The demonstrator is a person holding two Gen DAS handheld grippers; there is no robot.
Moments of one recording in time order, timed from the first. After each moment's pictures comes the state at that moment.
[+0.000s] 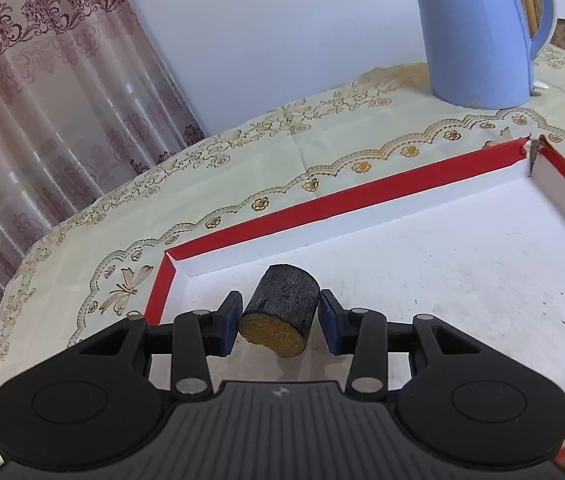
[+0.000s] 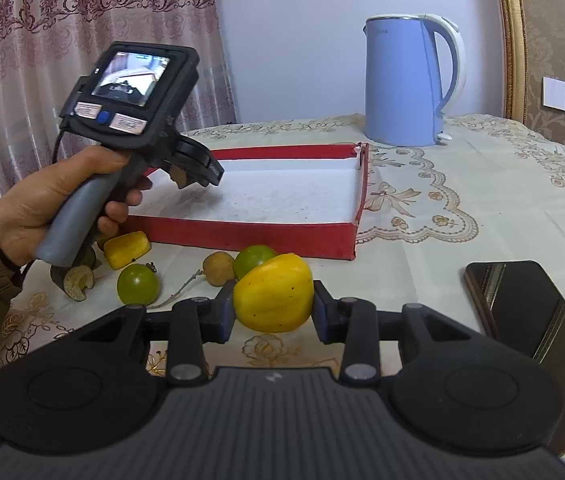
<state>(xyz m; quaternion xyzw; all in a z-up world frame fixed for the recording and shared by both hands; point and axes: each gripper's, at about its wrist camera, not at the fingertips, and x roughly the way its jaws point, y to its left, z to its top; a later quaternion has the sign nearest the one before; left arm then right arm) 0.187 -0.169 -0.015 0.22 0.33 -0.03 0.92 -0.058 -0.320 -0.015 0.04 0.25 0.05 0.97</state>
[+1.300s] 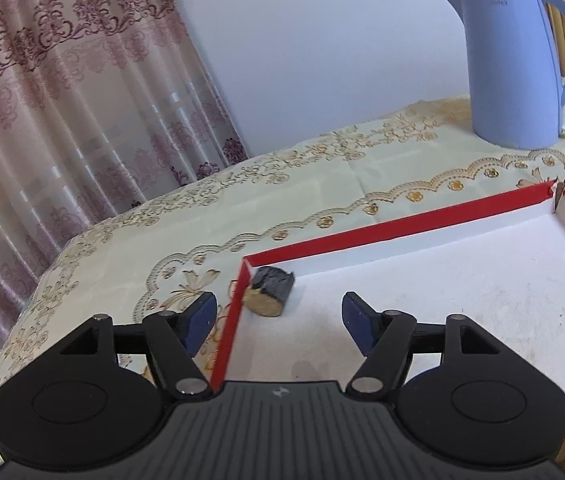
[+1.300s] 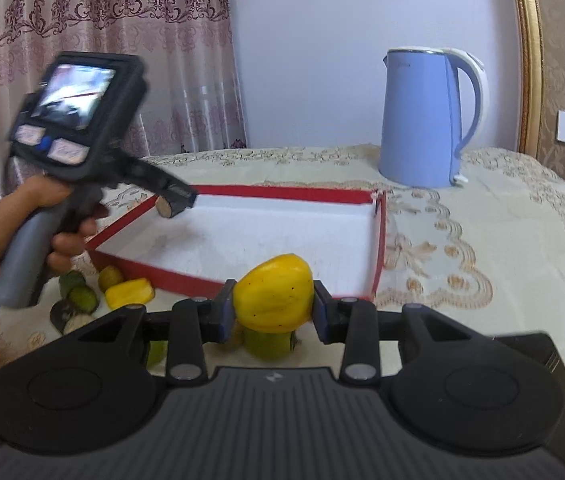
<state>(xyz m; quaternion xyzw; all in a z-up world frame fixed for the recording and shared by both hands) 0.164 -0.128 0.023 0.19 0.29 0.00 0.94 -0.022 -0.310 0.013 0.02 0.23 0.06 0.97</state>
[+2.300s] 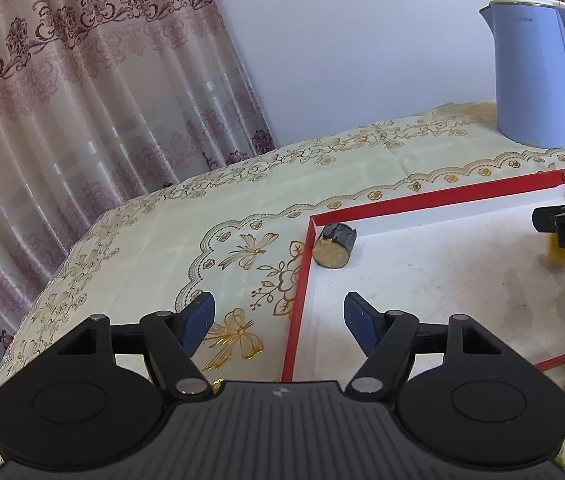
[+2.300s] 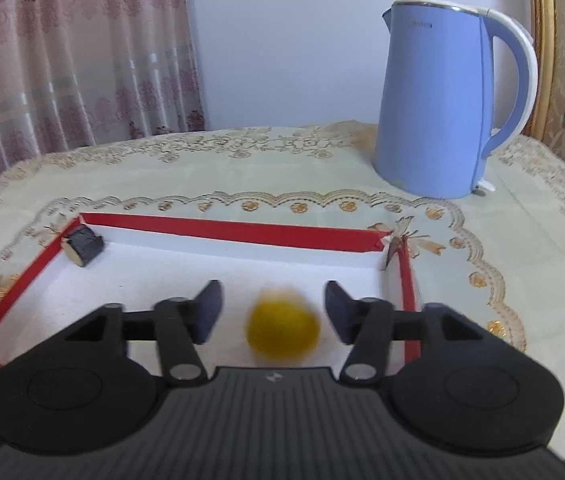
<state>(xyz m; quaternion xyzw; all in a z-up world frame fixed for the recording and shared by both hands) 0.121 -0.075 0.027 0.16 0.29 0.03 0.94 0.147 -0.302 0.010 0.02 0.30 0.00 0.96</state>
